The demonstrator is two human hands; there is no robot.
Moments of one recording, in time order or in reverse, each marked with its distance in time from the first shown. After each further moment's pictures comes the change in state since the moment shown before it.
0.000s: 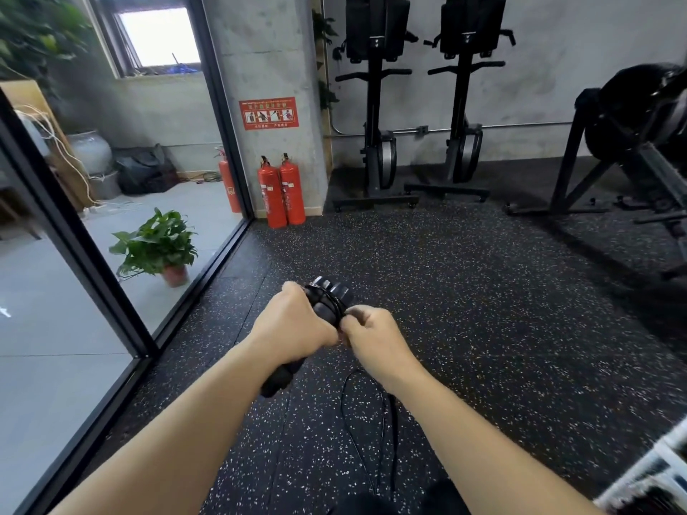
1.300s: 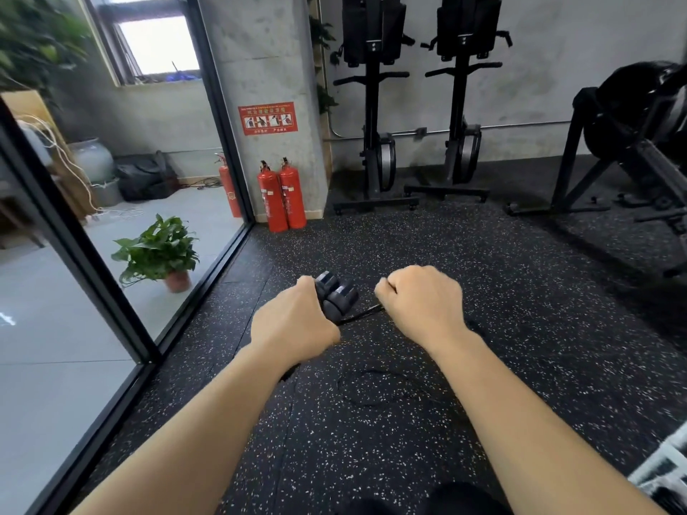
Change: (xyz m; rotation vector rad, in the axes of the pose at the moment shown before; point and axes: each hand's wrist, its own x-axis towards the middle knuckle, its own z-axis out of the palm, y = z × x) left_hand -0.003 0.011 0.000 0.304 0.120 0.104; right_hand 0.020 -0.028 -0.056 -1.043 0.370 -0.351
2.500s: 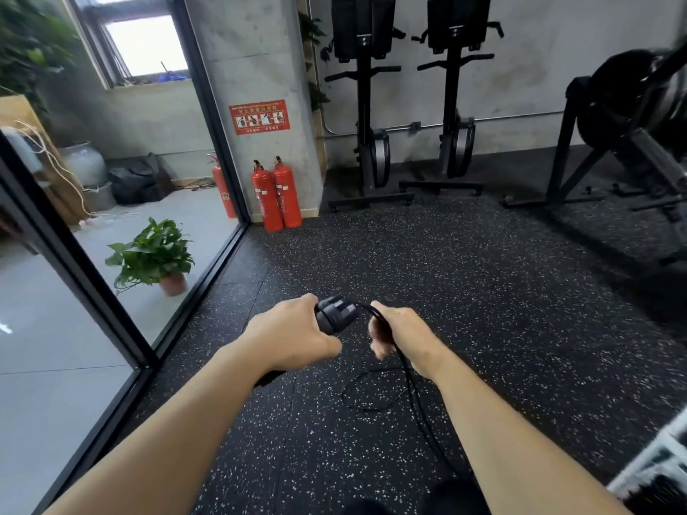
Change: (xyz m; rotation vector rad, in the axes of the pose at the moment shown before) left_hand 0.007 -0.009 0.001 0.028 -0.293 0.080; right_hand -0.019 0.031 0.065 1.158 -0.547 0.417
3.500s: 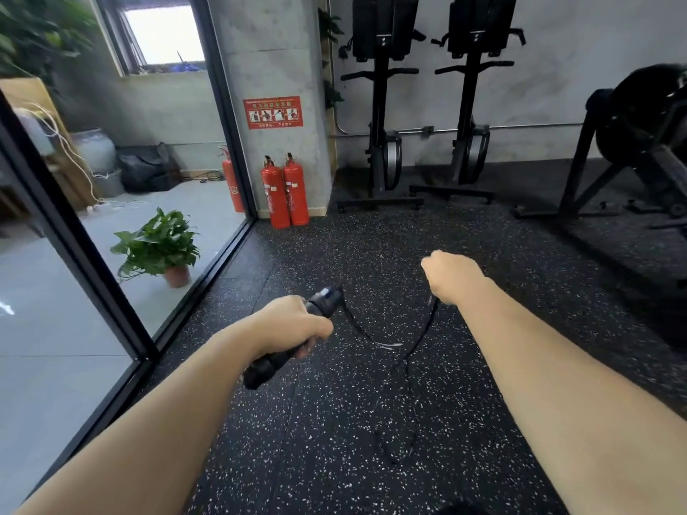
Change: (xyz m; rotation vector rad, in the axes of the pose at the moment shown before) left_hand 0.038 -0.034 -0.004 -0.539 -0.177 -0.078; right_hand 0.073 -0.060 -0.069 -1.677 0.191 0.031
